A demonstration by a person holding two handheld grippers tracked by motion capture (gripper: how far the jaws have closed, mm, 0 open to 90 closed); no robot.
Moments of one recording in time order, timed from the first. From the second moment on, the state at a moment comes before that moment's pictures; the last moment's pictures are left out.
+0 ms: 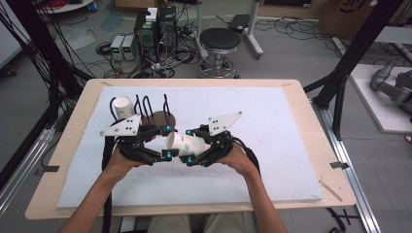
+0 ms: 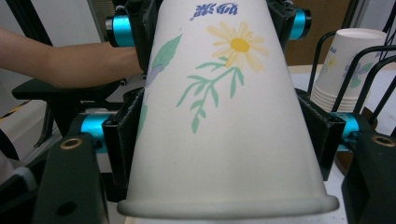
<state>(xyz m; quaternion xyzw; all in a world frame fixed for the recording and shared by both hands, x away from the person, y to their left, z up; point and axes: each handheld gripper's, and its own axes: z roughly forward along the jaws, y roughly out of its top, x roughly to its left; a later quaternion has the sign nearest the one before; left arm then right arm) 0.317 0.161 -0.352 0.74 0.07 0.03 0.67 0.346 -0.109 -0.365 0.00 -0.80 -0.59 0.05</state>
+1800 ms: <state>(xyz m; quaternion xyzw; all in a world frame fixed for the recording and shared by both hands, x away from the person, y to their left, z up) 0.313 0.189 -0.344 0.80 0.12 0.05 0.59 0.344 -0.121 -0.360 -0.02 -0.83 -0.56 0.03</state>
